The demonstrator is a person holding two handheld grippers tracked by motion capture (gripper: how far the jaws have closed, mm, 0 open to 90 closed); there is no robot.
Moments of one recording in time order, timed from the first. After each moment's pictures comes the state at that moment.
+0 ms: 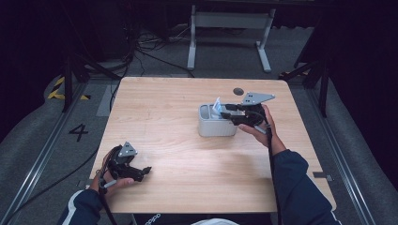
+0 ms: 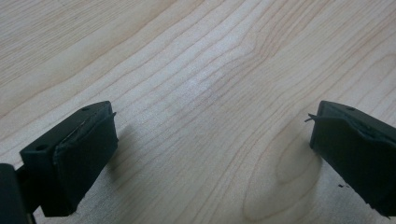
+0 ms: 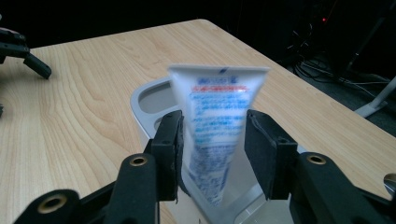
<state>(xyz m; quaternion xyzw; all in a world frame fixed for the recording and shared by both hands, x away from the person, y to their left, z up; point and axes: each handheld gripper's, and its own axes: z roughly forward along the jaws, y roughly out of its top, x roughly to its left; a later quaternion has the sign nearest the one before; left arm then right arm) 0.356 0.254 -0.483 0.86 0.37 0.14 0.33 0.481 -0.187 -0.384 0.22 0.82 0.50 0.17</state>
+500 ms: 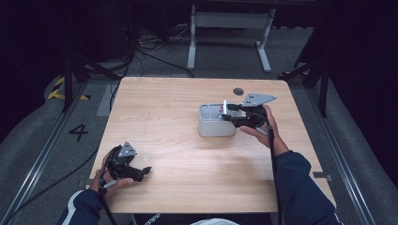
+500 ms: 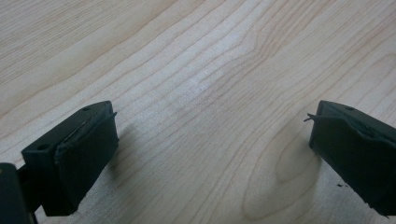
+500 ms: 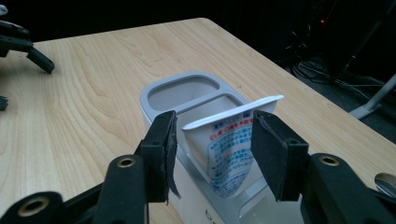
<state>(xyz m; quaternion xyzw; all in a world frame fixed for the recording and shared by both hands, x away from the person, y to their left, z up) 0.355 0.255 -0.483 0.86 0.37 0.14 0.33 0.471 -0.188 -0.376 0.21 0.83 0.49 0.18</state>
